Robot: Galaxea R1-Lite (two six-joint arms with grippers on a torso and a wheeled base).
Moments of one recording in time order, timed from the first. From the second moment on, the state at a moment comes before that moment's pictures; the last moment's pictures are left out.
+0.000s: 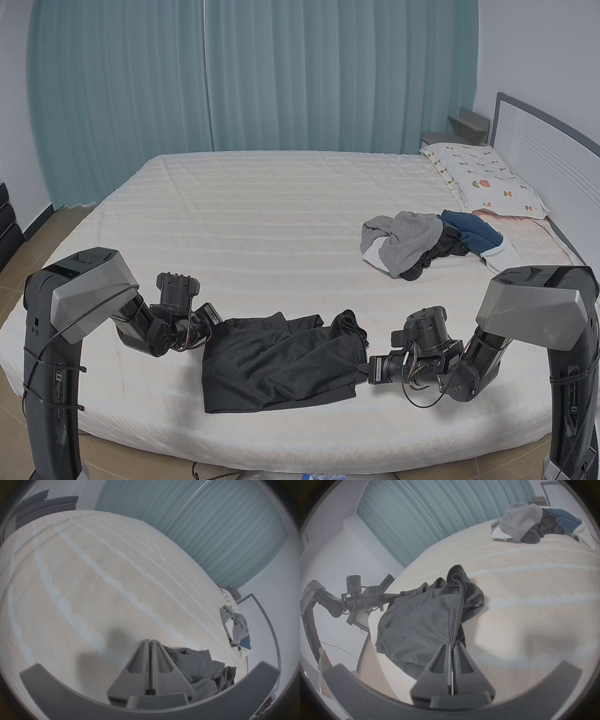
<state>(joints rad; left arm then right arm) -0.19 2.44 -1.10 -0.64 0.00 -0.77 0.47 2.38 -0.78 -0.94 0.21 0.41</state>
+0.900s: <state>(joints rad) -0.18 2.45 -1.11 -0.61 0.01 -0.77 0.49 2.25 -0.70 -0.79 0.28 0.40</state>
